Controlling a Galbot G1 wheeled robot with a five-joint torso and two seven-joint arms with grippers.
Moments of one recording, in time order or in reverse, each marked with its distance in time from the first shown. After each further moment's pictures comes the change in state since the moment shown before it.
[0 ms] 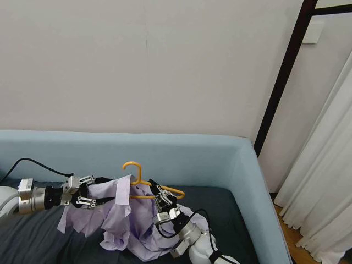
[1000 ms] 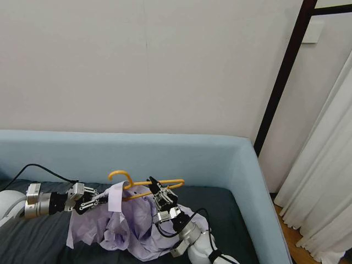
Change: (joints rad) left arm -0.050 -0.050 0.038 0.094 0.030 0.005 0.034; right arm -0.002 -0.032 -0.060 0.050 0.333 0.099 -0.078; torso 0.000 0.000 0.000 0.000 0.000
